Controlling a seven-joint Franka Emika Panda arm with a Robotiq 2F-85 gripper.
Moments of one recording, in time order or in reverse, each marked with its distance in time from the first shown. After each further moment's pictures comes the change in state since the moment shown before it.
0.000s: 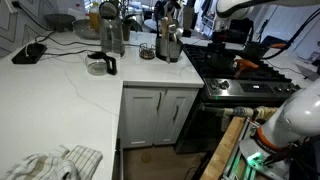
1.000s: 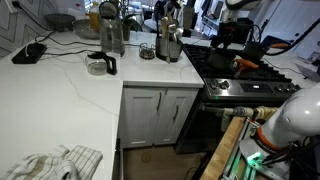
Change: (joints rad) arm -0.019 -0.114 0.017 -0.010 -0.085 0.026 0.101
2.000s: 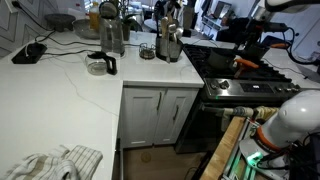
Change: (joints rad) arm -0.155 -0.401 -0.029 -0.293 -0.096 0.156 0.003
